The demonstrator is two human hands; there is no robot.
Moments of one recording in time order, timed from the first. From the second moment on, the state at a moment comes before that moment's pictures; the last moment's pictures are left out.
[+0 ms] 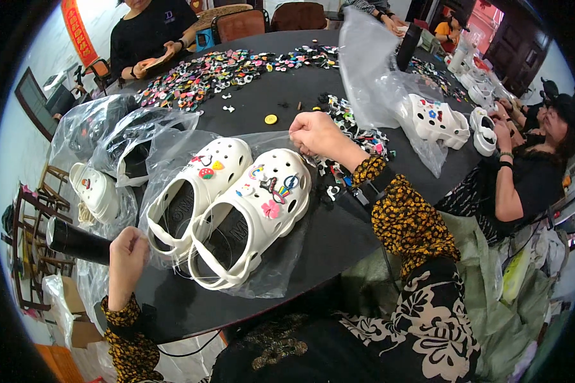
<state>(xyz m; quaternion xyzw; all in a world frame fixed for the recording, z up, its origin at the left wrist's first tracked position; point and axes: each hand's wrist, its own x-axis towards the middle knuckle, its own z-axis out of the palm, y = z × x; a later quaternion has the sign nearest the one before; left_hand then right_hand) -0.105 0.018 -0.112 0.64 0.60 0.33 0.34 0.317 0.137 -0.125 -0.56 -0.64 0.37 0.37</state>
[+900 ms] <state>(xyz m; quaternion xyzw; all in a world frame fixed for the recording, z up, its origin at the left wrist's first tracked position) -0.092 0.013 -0.106 0.71 0.61 0.28 0.20 0.345 0.117 -0.156 -0.48 -0.86 0.13 0.12</state>
